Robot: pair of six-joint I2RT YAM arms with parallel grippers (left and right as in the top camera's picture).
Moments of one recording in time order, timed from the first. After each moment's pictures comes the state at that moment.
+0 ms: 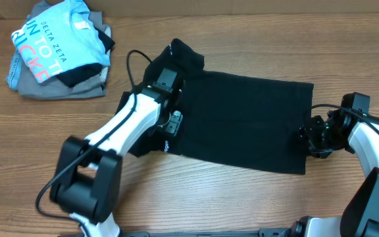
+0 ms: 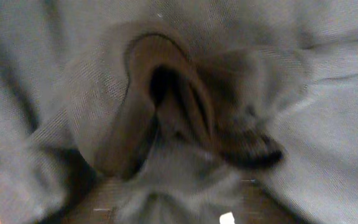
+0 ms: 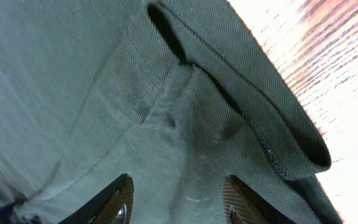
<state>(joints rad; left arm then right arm) -0.42 1.87 1.28 -0.85 -0.10 -0.09 -0.35 1.58 0.91 -0.78 -0.39 0.53</state>
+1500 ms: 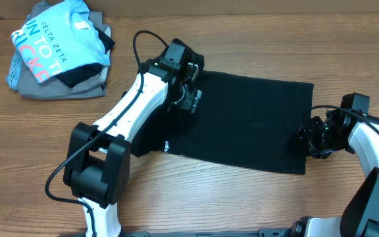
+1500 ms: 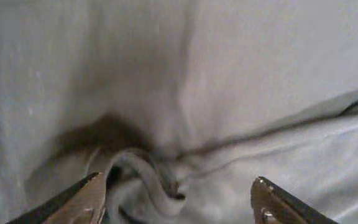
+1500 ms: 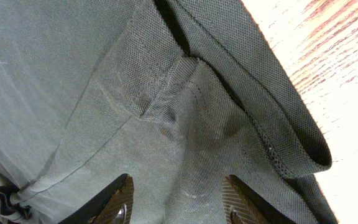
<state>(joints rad) -0.42 2.00 1.57 -0.88 0.14 -0.11 -0.35 1.58 0.91 -0.79 -0.40 0.49</state>
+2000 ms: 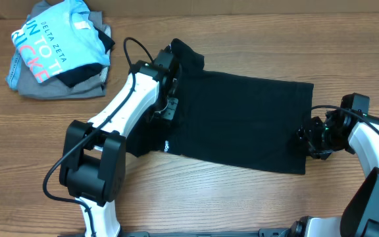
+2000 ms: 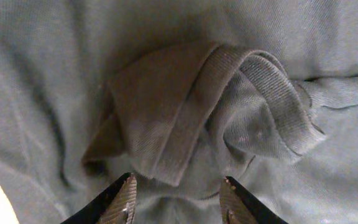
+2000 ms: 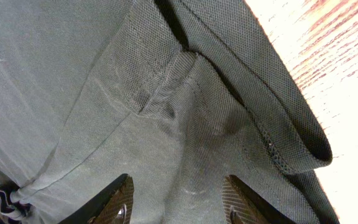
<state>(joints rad) -0.37 2.00 1.52 -1.06 -0.04 -0.10 -0.35 1.58 0.91 -0.80 -0.40 0.49</state>
